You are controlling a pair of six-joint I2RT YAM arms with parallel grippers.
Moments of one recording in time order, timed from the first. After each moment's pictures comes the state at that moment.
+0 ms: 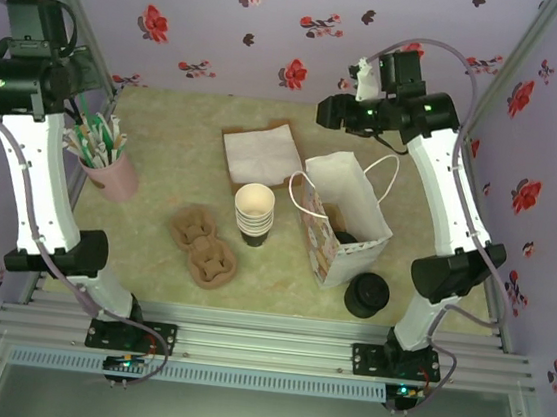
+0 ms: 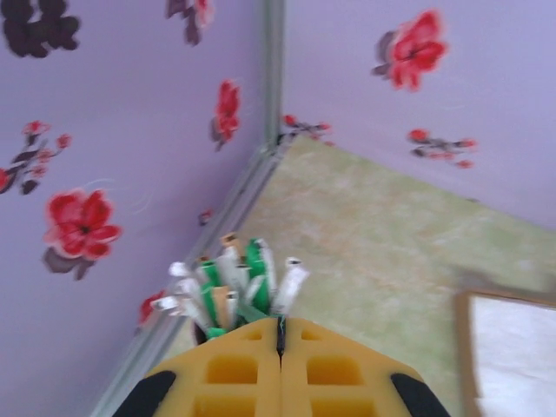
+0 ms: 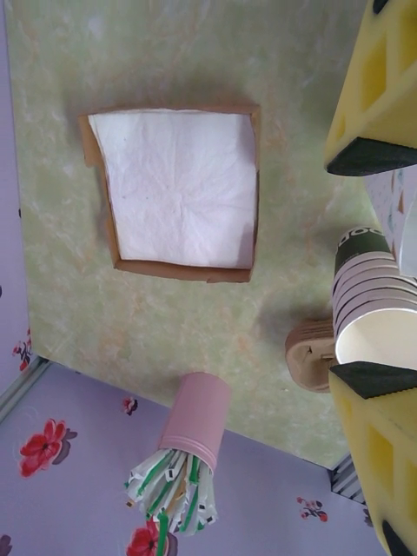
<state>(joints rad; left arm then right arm) 0.09 1.65 2.51 -1.45 -0.21 -0.23 0.37 1.79 2.19 -1.15 -0.47 0.32</state>
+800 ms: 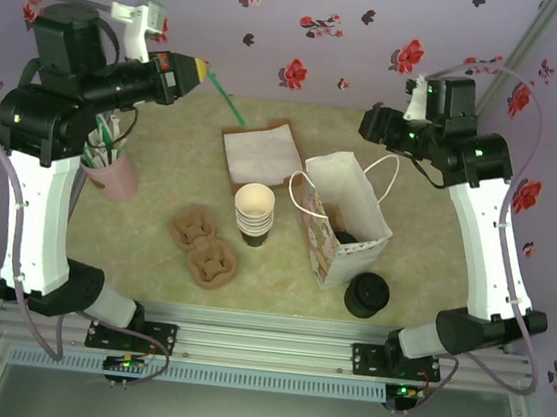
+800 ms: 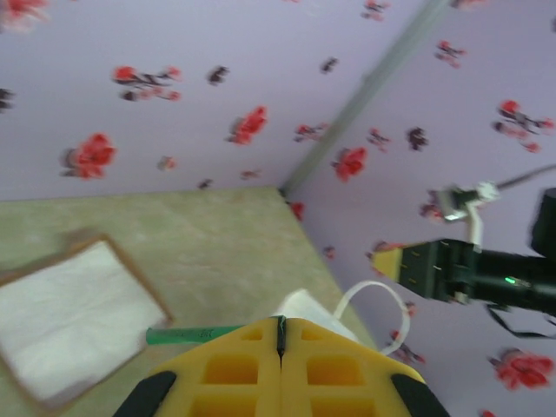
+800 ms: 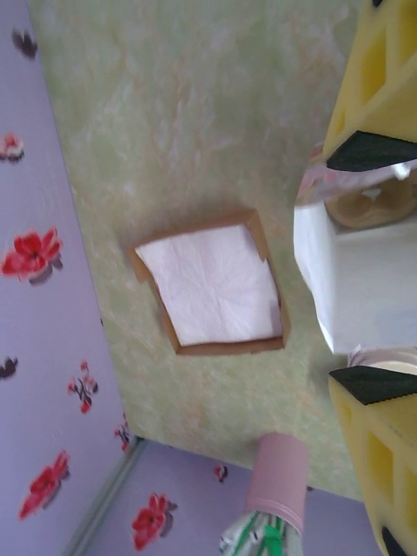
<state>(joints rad) -0.30 1.49 2.35 -1.12 0.52 -0.43 0.28 1.44 1.92 -1.12 -0.23 0.44</state>
